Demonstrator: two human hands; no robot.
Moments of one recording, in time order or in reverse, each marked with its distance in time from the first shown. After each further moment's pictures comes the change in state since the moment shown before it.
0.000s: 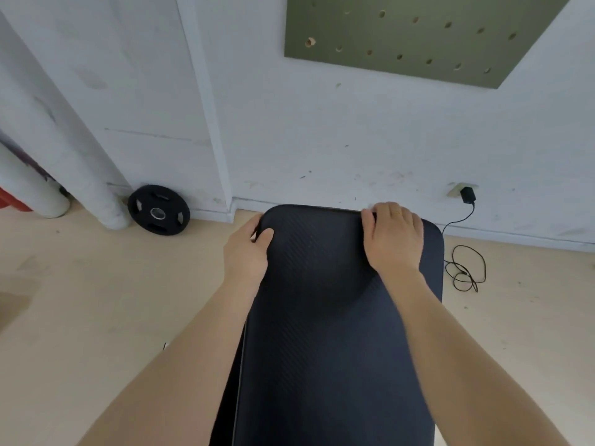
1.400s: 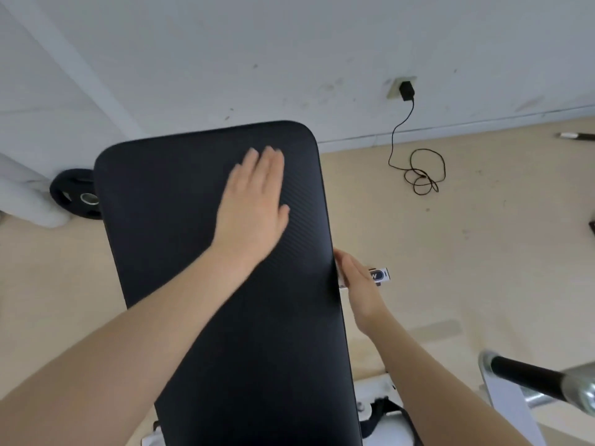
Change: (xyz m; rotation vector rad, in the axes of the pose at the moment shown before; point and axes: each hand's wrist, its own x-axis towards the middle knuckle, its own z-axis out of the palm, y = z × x) left_hand -0.101 0.050 0.154 1.137 -0.222 0.814; right_hand -0.180 0.158 0.056 1.421 -0.447 0.606
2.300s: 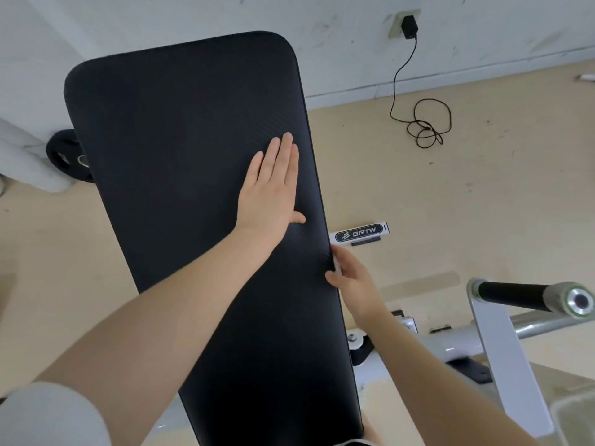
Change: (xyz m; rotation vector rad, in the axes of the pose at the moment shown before) left_hand -0.063 0.056 0.058 0.300 -0.179 0.064; right_hand -0.082 0.073 -0.018 -0.073 -0.093 0.087
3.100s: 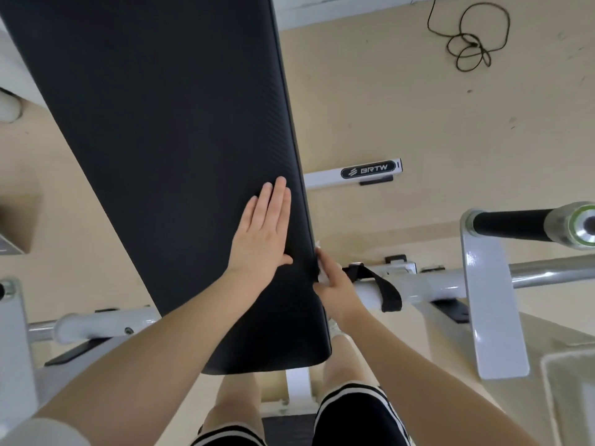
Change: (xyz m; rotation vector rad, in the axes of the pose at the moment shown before) left_hand -0.140 0.114 0.071 0.101 -0.280 -0.035; right_hand -0.064 0.128 -0.027 -0.068 -0.207 0.244
